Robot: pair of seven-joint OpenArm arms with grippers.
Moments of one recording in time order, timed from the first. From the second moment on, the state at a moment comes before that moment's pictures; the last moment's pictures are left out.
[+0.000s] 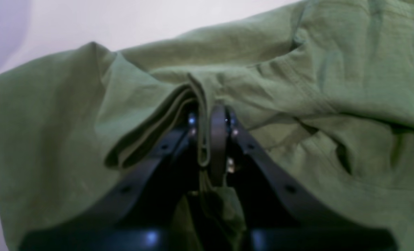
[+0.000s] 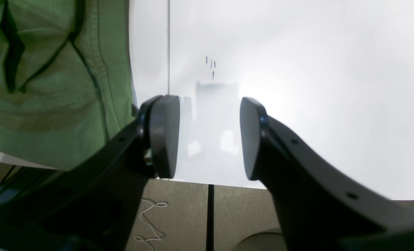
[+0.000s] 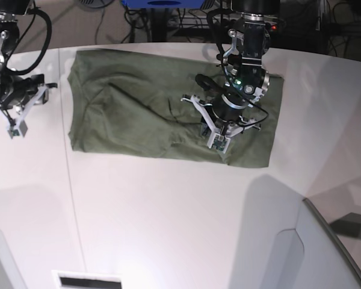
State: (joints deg) left arm 9.1 3.5 -1.7 81.6 13.6 -18.6 22.6; right arm -11.6 10.5 23.0 93.3 14.1 26.3 -67.6
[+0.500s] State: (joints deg) left arm 10.3 -3.0 15.6 85.6 13.6 -19.4 23.0; right arm -11.6 10.5 22.8 93.3 14.1 26.3 -67.6
